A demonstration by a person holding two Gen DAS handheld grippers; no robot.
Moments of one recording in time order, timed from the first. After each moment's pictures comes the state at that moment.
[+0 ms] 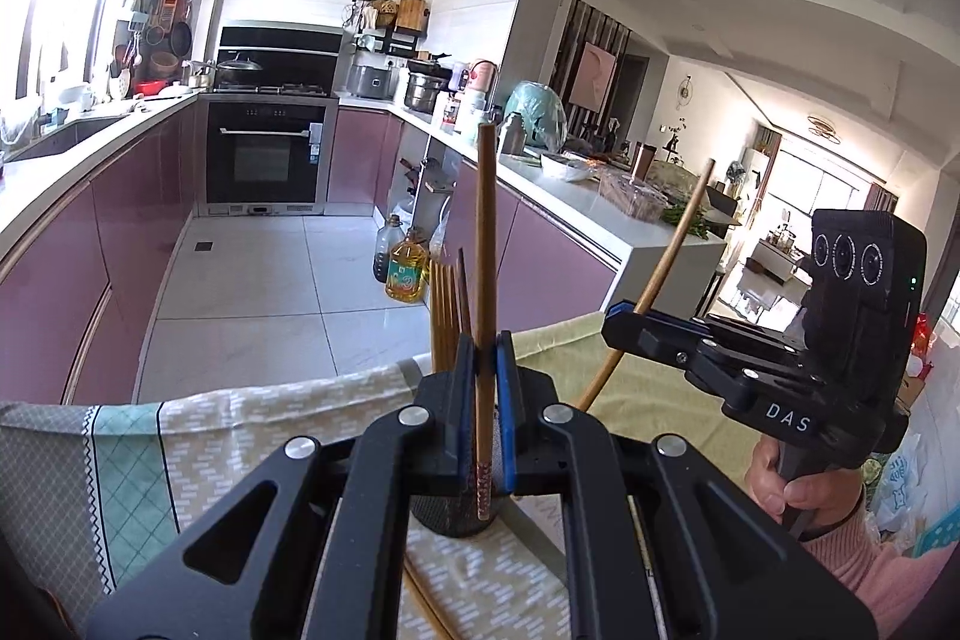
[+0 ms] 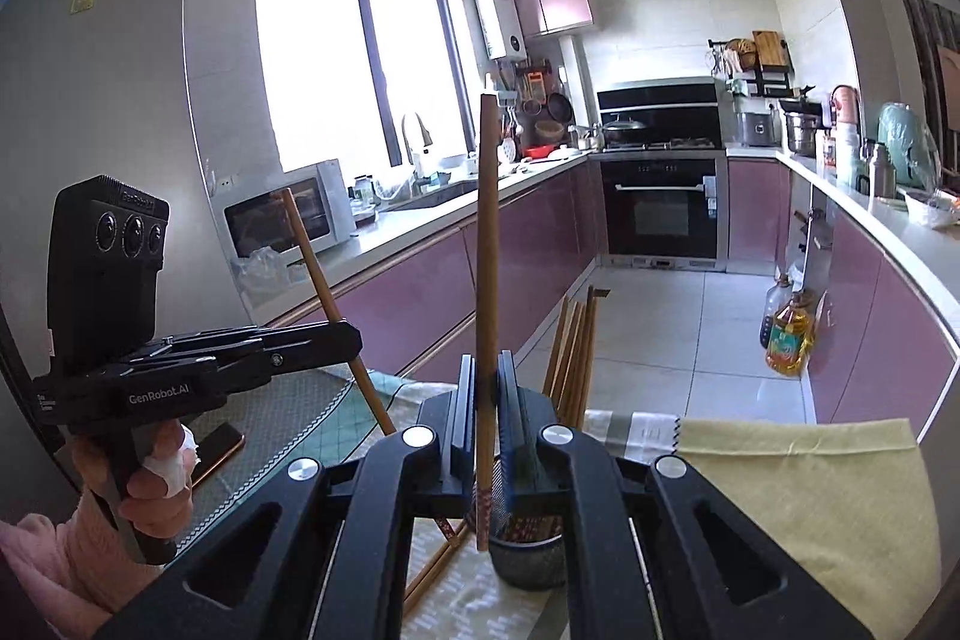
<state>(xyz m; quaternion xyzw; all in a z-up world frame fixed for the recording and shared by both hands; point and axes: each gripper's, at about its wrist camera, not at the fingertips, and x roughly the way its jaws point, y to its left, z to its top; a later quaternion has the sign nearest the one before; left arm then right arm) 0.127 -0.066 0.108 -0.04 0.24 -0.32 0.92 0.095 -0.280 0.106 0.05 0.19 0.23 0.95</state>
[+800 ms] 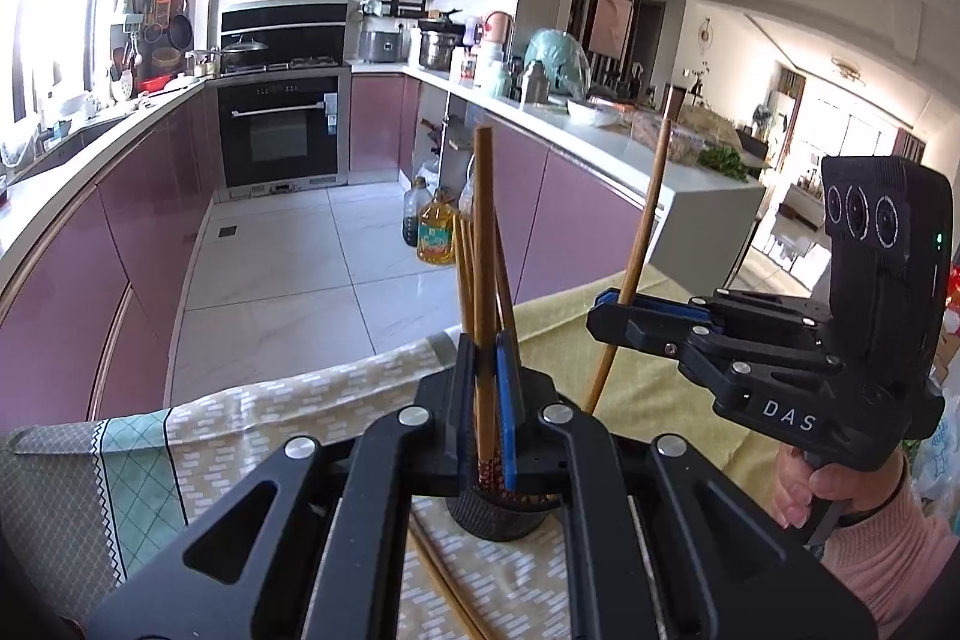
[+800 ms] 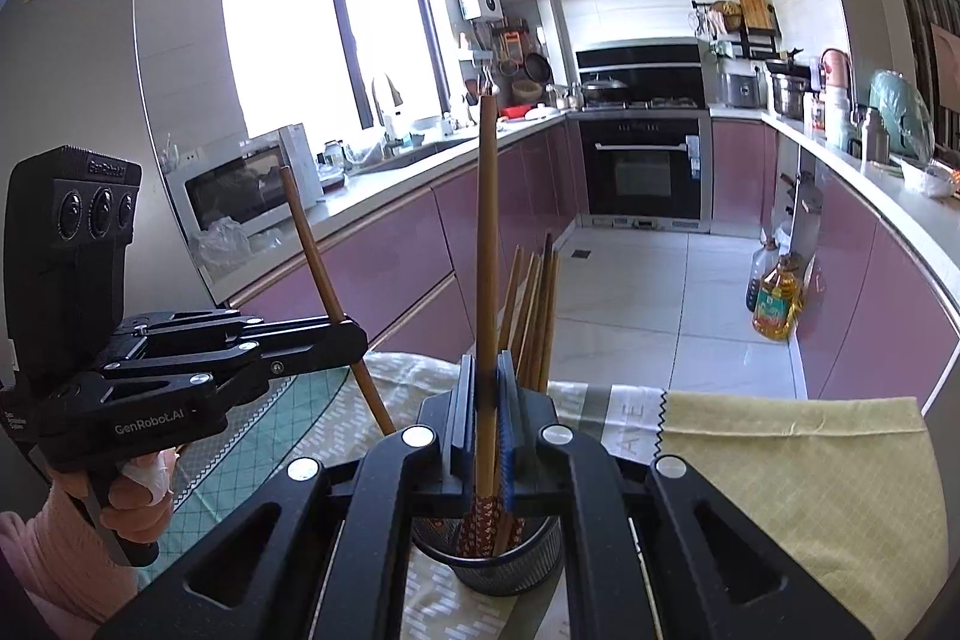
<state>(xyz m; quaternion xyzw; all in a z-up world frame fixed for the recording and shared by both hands) 0.154 -0.105 0.084 0.02 0.29 -0.29 0.91 0.138 -0.276 0.068 0.05 0.26 0.21 0.94</state>
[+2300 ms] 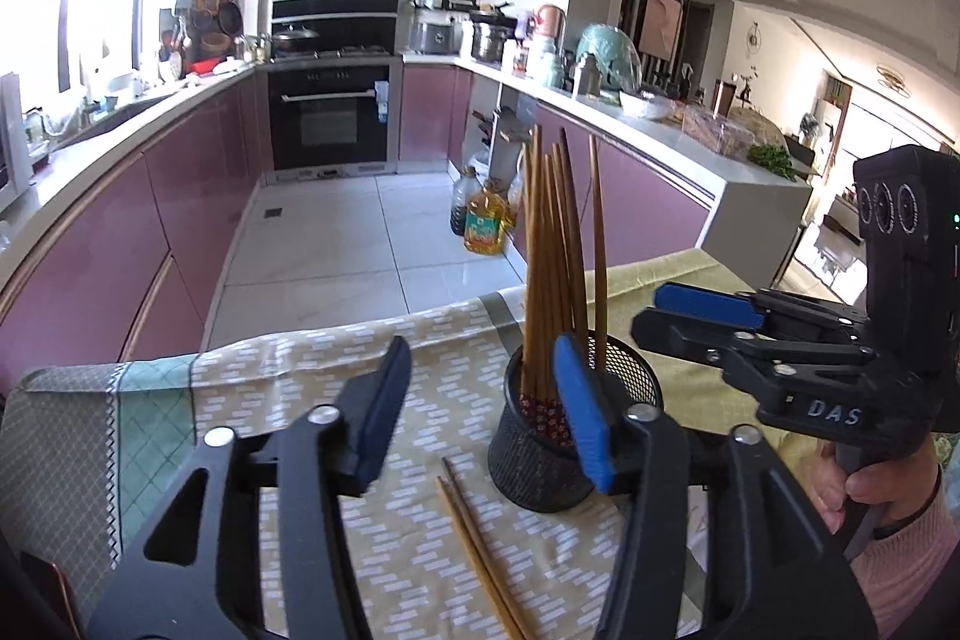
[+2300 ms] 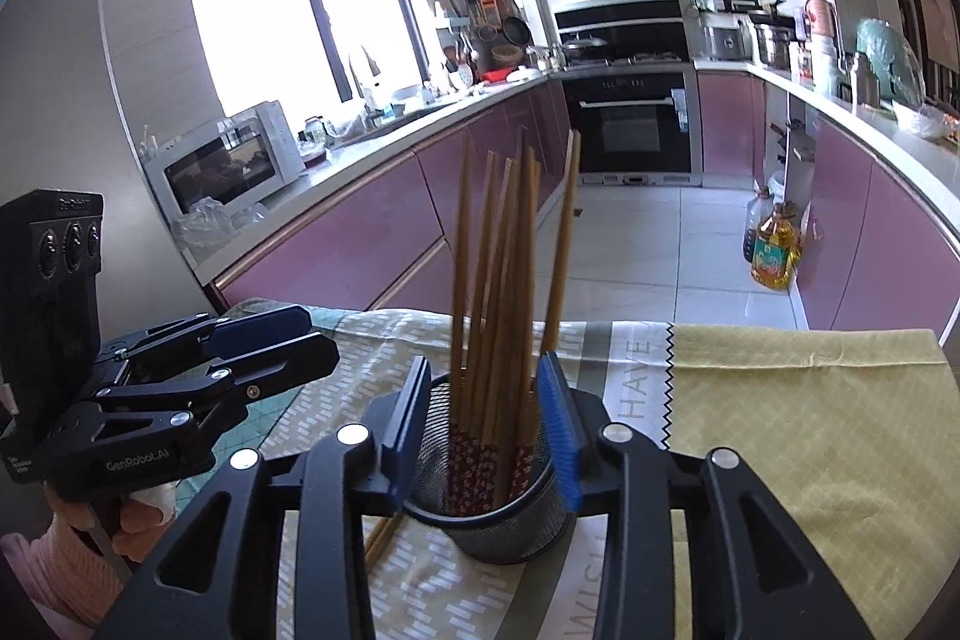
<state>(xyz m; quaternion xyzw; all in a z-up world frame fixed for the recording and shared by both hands) 0.163 -0.085 0.043 0.01 0.28 -0.23 0.93 0.129 -0.276 0.042 0.07 0.28 0.20 0.94</state>
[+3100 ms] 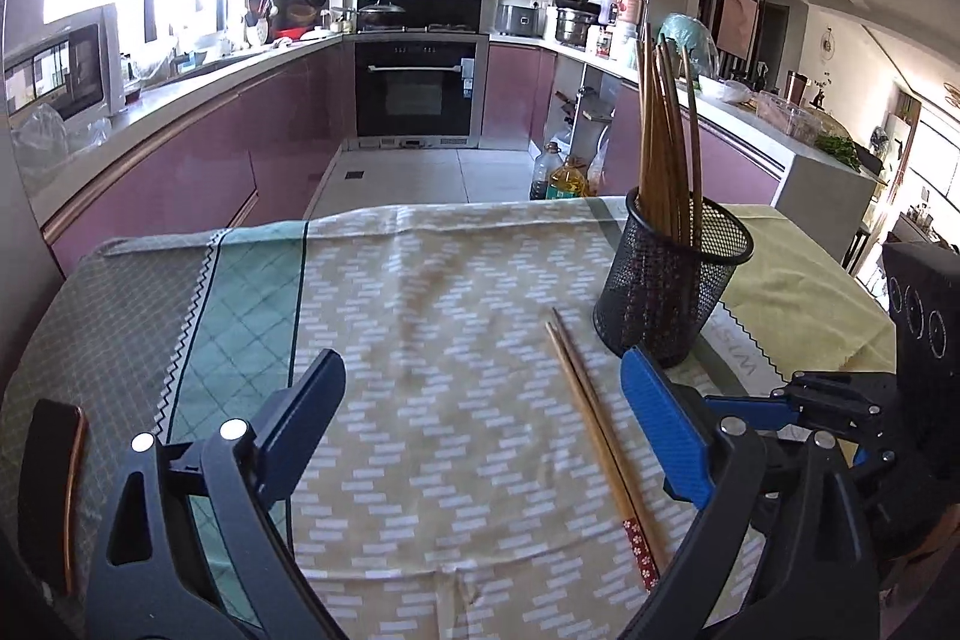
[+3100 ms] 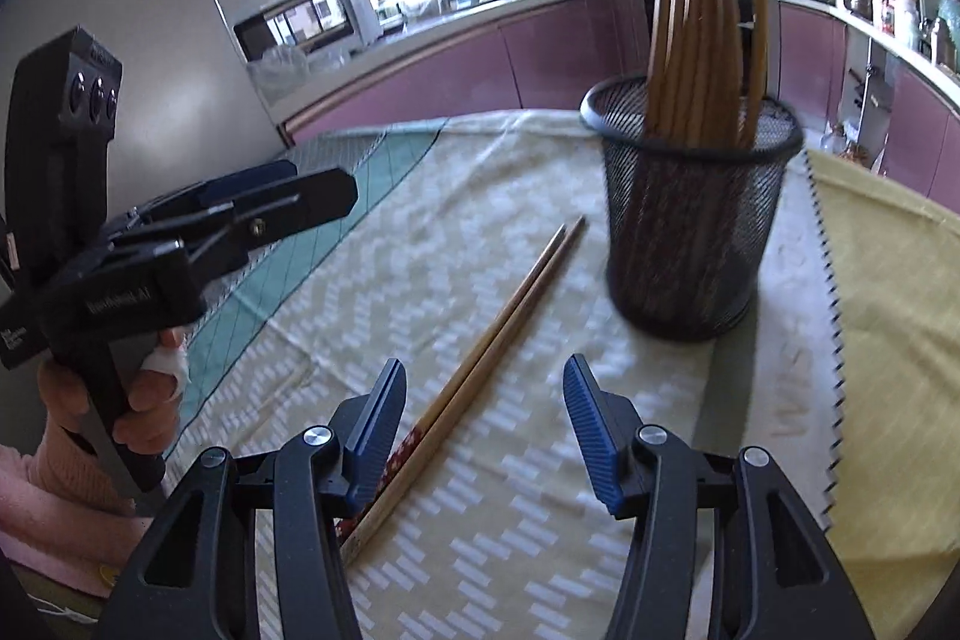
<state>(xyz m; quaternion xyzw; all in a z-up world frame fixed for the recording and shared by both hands) 0.090 -0.016 -0.020 0.00 0.31 -0.13 0.94 0.072 -0.198 -0.053 0.02 0.40 0.28 0.87</state>
